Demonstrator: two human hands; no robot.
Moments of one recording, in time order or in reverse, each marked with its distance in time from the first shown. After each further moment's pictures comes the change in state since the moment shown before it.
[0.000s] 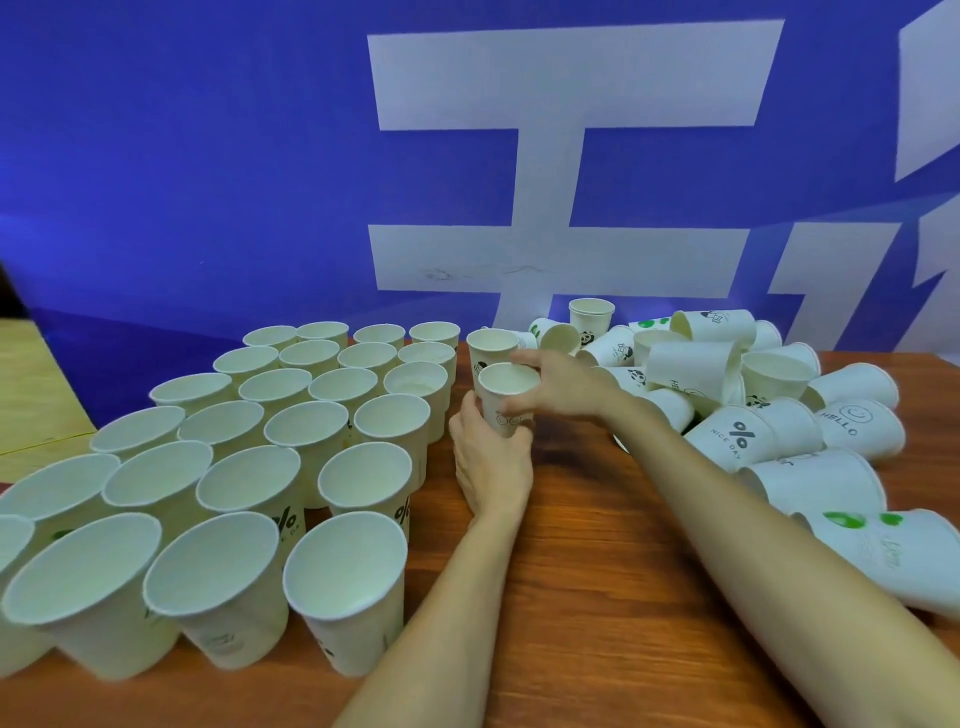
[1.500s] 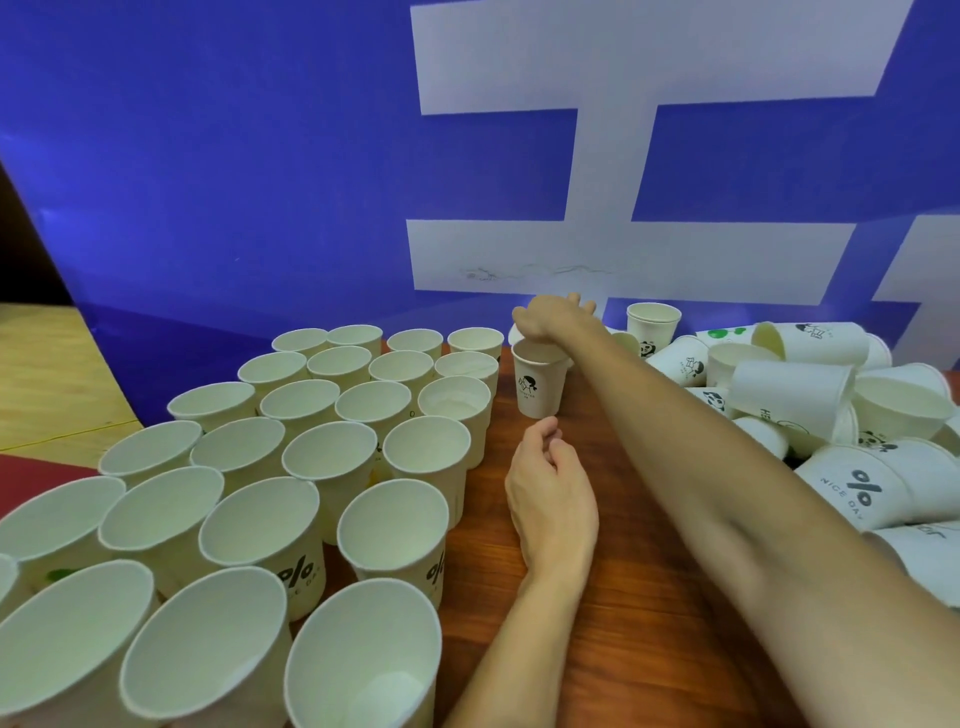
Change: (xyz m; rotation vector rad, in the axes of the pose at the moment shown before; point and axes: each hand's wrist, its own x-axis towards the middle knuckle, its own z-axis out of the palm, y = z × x) left_hand -0.003 0.005 0.006 -0.155 -0.003 -0.066; right_hand 0.149 -0.030 0.006 -0.265 0.087 0.292
